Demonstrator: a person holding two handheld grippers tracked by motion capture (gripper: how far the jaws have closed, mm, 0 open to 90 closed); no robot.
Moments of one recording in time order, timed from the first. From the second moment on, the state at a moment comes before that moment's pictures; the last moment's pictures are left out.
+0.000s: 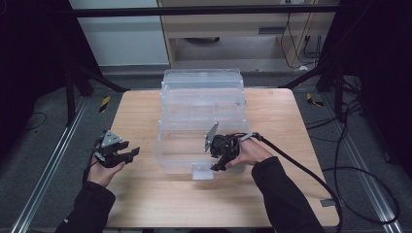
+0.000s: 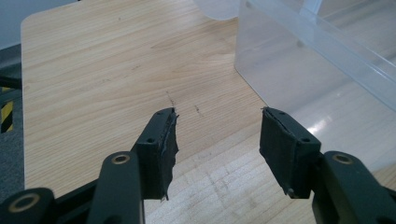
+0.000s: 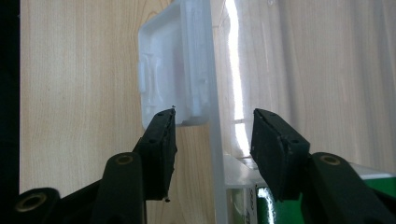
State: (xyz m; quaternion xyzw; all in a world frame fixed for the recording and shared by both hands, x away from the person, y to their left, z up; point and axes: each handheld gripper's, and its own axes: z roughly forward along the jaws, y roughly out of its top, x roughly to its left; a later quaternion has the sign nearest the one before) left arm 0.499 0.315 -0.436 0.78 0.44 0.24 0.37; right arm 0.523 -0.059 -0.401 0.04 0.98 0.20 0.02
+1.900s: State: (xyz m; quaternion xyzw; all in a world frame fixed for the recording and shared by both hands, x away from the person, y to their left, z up) left arm 0.558 0.251 -0.316 0.83 0.27 0.29 0.40; right arm 0.517 -0.060 -0.409 0.04 0.98 0.22 0.01
